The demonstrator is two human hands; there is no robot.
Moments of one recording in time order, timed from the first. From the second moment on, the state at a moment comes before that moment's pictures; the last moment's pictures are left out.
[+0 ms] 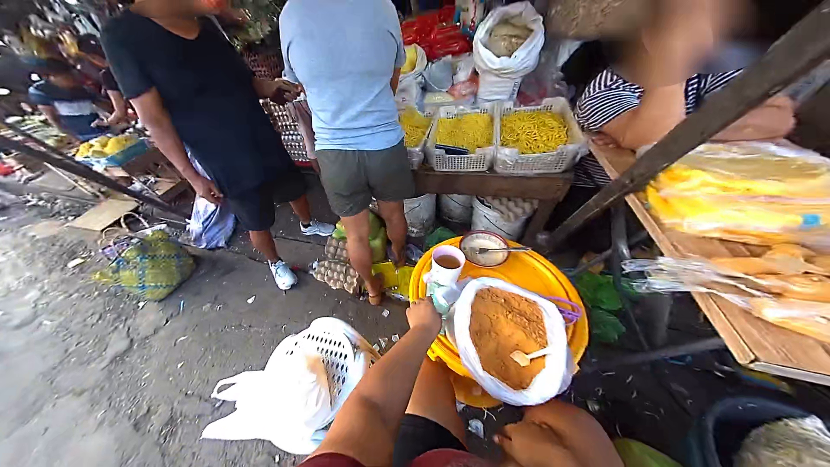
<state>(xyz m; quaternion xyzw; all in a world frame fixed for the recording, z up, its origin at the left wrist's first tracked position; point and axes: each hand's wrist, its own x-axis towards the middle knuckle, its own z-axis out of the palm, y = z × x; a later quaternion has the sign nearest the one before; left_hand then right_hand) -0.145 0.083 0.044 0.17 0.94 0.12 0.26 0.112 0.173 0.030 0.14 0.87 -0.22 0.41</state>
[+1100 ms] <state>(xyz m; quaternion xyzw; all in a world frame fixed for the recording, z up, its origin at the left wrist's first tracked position) -0.047 0.014 0.125 0.46 0.71 0.53 0.04 0.123 0.180 -0.001 0.07 0.83 -0.48 0.29</state>
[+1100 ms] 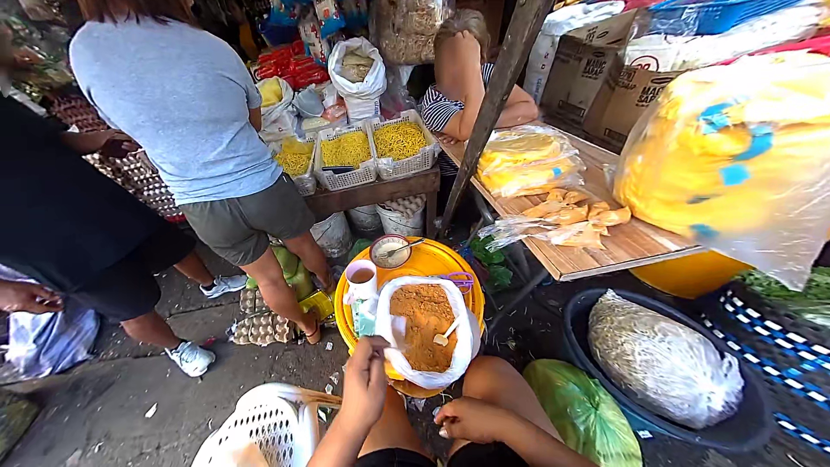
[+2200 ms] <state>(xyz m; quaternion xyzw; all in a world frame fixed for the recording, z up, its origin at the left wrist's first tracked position) 0.006 0.024 0.120 0.58 0.69 0.32 0.30 0.168 0.167 0.069 0.24 0.81 -0.46 -0.26</state>
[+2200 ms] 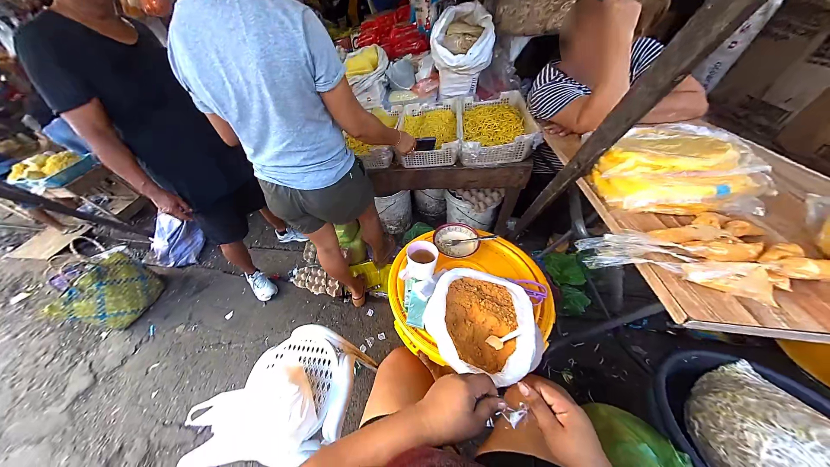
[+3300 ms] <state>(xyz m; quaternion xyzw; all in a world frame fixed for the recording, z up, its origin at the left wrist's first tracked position) -0.001 0.020 0.116 0.60 0.66 0.33 0.31 0.166 0.167 0.096 0.10 0.85 -0.46 -0.23</state>
